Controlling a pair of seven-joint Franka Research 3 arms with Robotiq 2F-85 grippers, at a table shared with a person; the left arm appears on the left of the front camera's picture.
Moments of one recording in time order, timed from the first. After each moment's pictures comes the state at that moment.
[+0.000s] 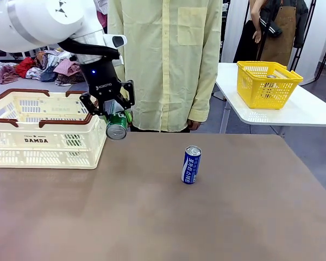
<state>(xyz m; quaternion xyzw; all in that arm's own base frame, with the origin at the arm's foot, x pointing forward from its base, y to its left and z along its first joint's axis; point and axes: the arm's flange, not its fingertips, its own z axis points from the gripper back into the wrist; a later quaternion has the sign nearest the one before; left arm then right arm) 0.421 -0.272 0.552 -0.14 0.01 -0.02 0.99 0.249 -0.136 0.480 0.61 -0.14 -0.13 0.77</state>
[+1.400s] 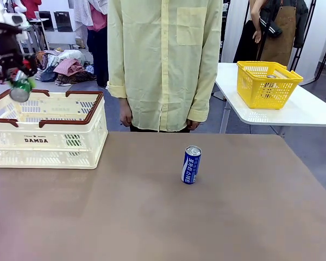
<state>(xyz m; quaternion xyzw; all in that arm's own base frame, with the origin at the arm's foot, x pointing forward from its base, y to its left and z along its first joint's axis) 0.585 0.059 0.562 -0.07 -0.02 0.09 0.99 0.249 -0.137 0.480 0.61 -0.14 -0.13 0.77</state>
